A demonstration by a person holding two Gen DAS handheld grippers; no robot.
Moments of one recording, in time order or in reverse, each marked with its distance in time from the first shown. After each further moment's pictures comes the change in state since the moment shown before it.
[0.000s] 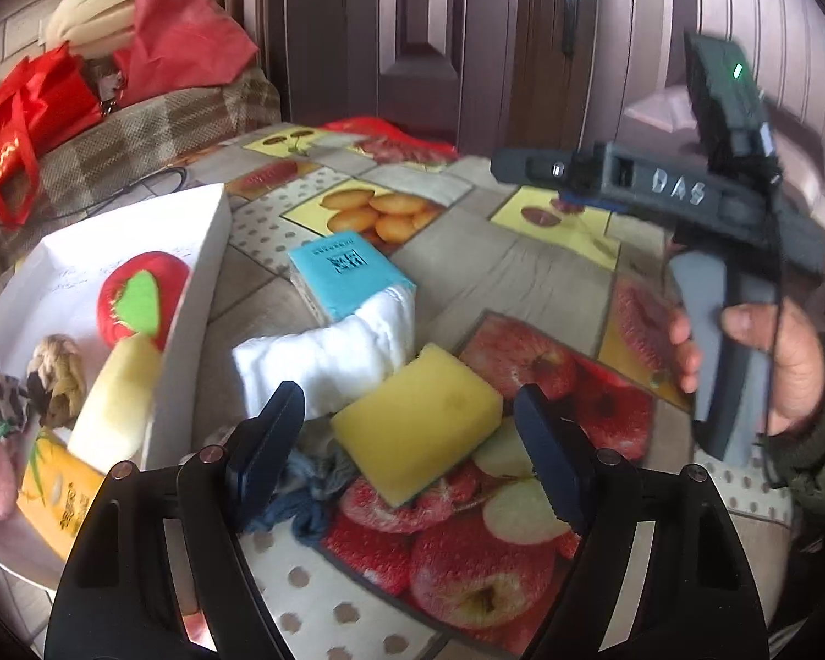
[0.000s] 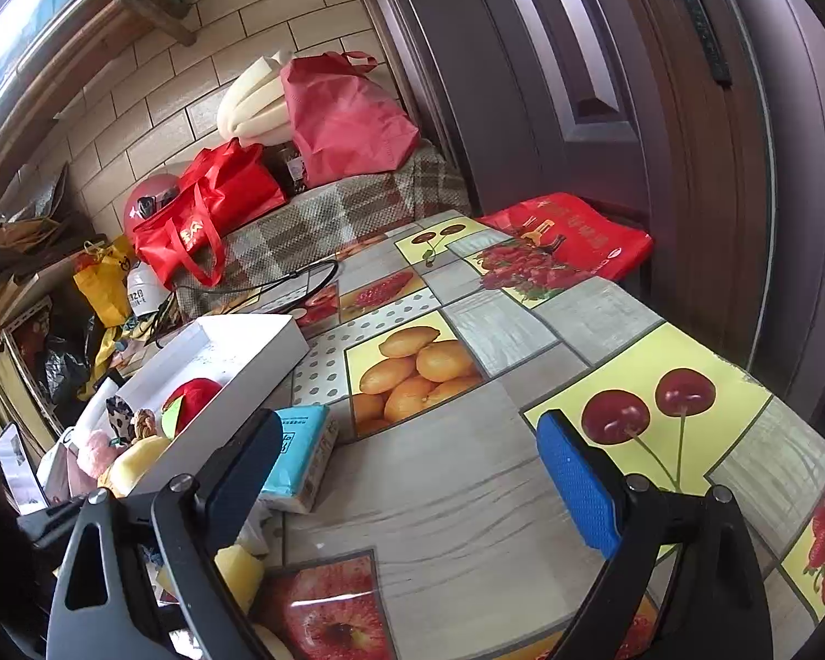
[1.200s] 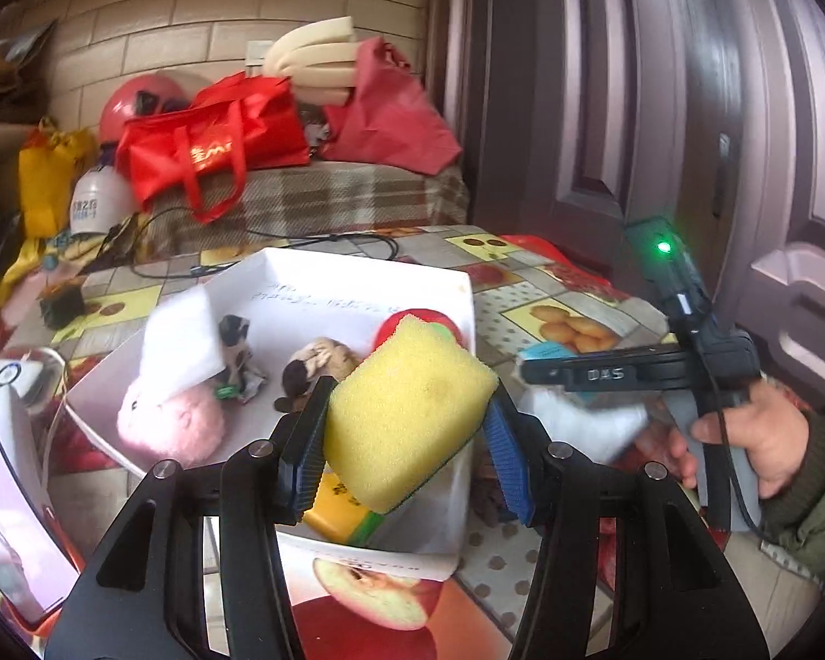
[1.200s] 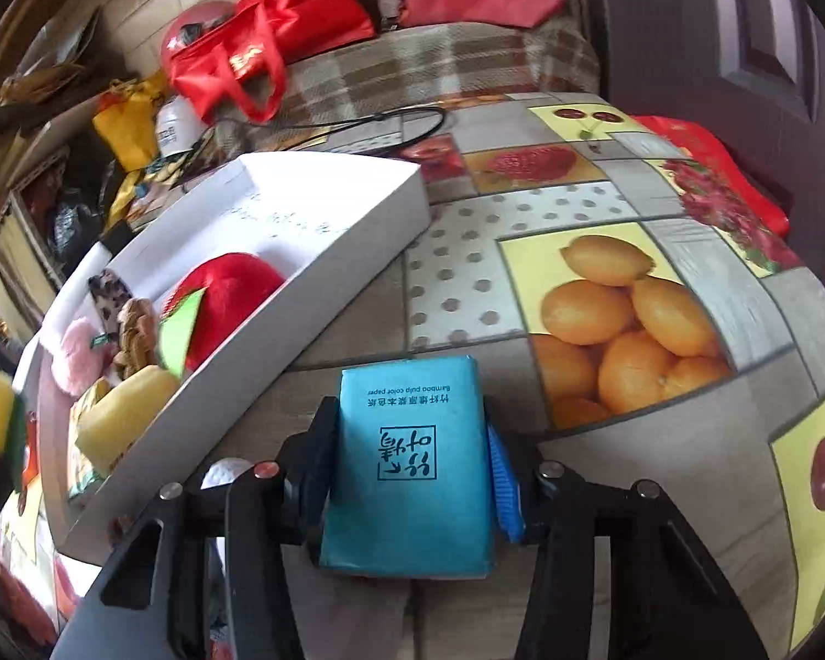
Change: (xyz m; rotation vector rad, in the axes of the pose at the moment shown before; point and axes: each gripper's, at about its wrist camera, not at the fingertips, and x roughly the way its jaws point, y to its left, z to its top) left arm -0.090 0.098 -0.049 -0.289 -0.327 0.319; right arm 0.112 0.089 -0.011 -0.213 0.370 0.079
